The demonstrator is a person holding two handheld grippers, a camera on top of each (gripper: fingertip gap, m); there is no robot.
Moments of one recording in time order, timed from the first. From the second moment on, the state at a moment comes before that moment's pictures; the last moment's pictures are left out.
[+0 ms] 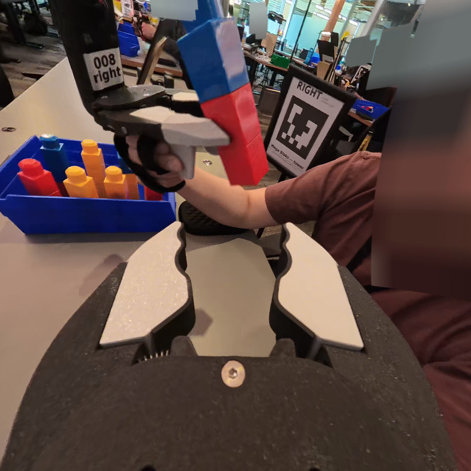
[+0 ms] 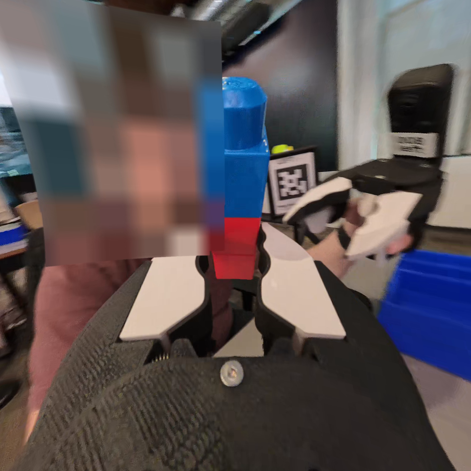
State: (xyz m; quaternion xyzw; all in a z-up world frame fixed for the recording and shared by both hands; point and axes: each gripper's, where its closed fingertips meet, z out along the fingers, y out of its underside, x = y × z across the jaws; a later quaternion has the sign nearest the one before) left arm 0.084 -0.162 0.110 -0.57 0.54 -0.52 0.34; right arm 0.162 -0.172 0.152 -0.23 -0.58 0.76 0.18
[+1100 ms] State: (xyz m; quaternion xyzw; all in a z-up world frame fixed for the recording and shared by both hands) left arm 0.093 -0.158 0.113 -0.60 0.52 -0.48 0.37; right arm 0.429 -0.036 -0.089 -0.88 -0.09 0.04 0.47
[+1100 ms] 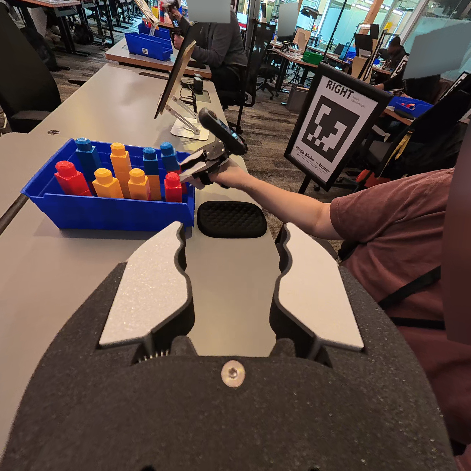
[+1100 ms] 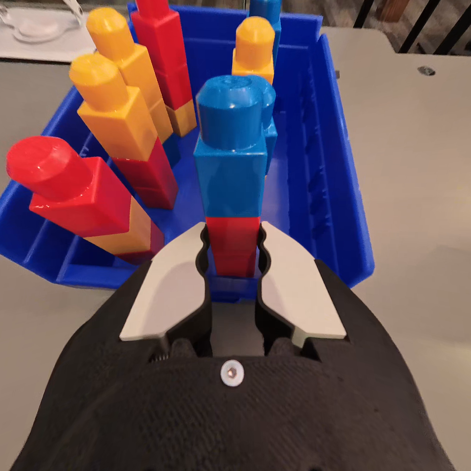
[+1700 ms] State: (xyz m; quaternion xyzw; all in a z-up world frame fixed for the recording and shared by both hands) left arm 0.099 -0.154 0.104 -0.61 0.53 -0.47 0.36; right arm 0.430 -0.046 -0.113 -0.93 -0.10 0.05 0.36
